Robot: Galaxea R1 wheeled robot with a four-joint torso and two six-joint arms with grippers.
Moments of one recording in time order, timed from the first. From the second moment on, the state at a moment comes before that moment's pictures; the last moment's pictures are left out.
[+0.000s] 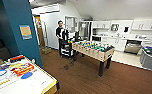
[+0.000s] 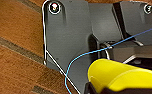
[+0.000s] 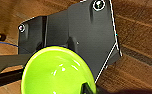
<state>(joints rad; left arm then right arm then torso) 1.48 2.94 -2.68 -0.13 0.05 0.13 -1.50 2.69 -2.31 0.16 -0.02 -0.06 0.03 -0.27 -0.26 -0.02</state>
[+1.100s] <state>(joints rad) 1.48 2.95 -2.68 -0.13 0.05 0.13 -1.50 2.69 -2.31 0.16 -0.02 -0.06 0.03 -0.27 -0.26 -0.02</state>
